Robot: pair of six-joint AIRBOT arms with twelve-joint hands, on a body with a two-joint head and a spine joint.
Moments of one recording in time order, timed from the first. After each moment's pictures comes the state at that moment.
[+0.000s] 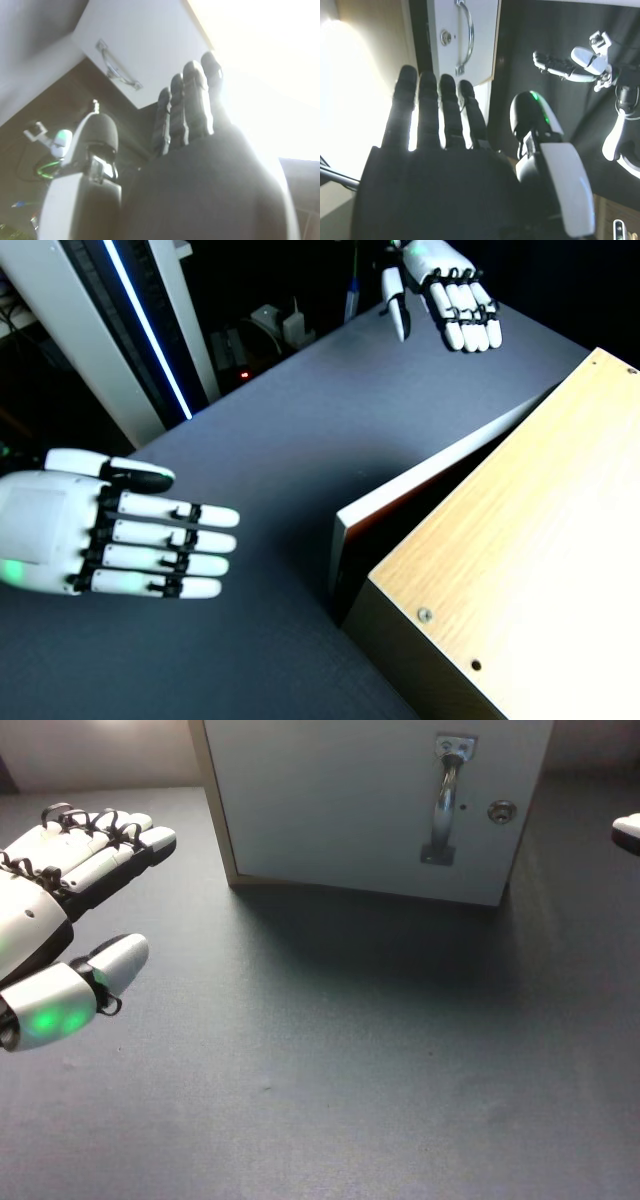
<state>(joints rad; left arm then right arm) 1.05 -0.84 0.99 -0.18 -1.29 0.83 -1.07 -0.85 1.12 0.04 1.21 -0.45</state>
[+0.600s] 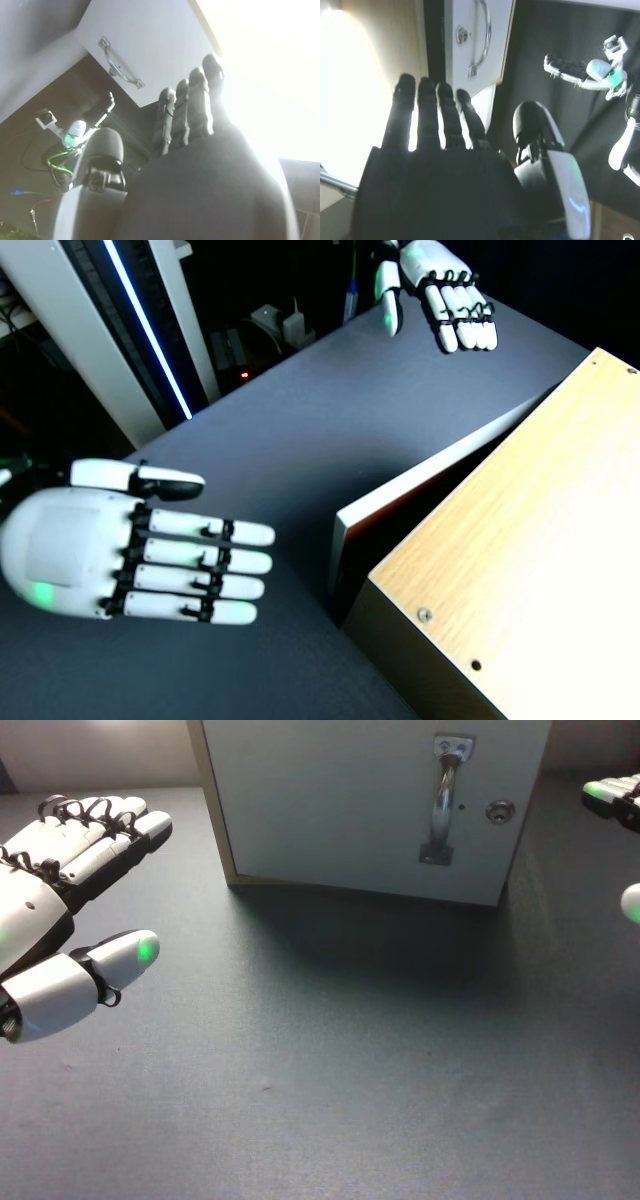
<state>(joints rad) 1.04 -0.85 1.00 -0.19 -1.28 0.82 -0.90 -0.92 1.24 -0.01 1.03 -0.45</state>
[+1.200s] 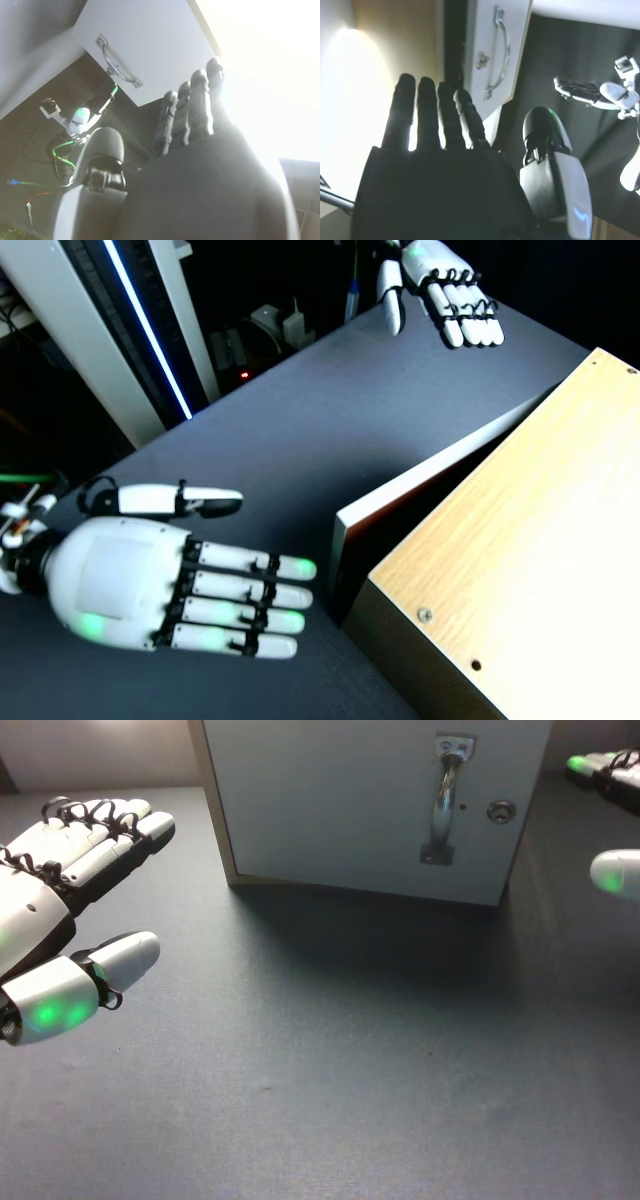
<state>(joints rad) 1.04 -0.85 1.00 -0.18 -1.29 0.81 -0.77 -1.00 1.35 -0.02 0.88 -0.45</state>
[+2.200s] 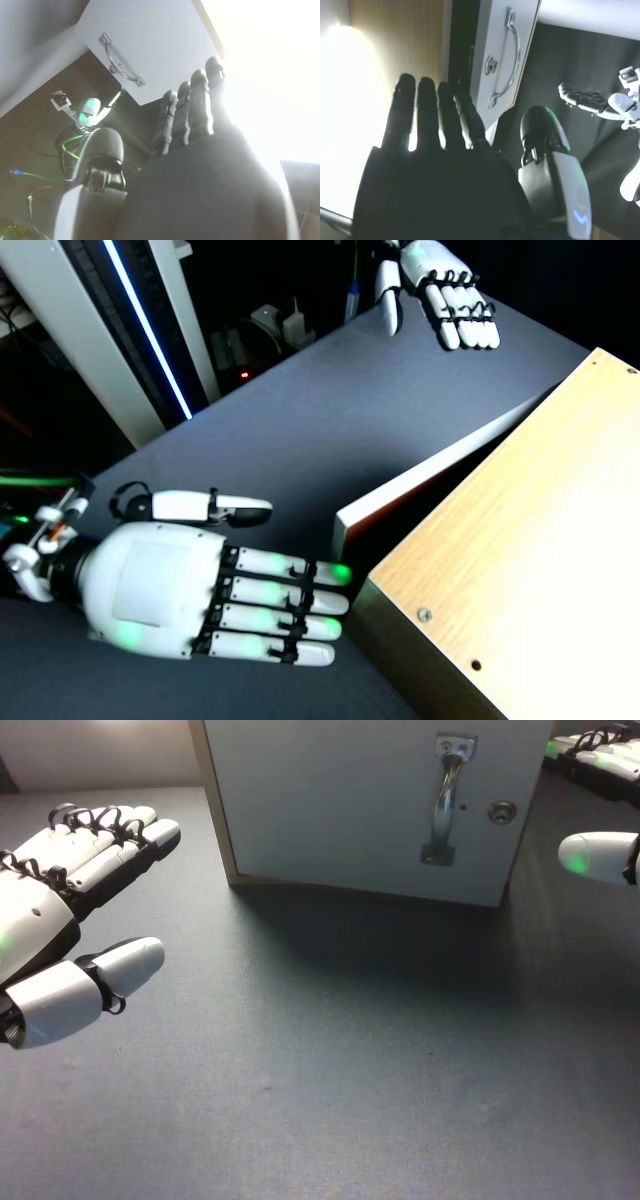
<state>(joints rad) 1.04 -0.85 1.00 -0.17 -1.28 0.79 -0.68 -1.03 1.38 -0.11 0.80 -0.45</state>
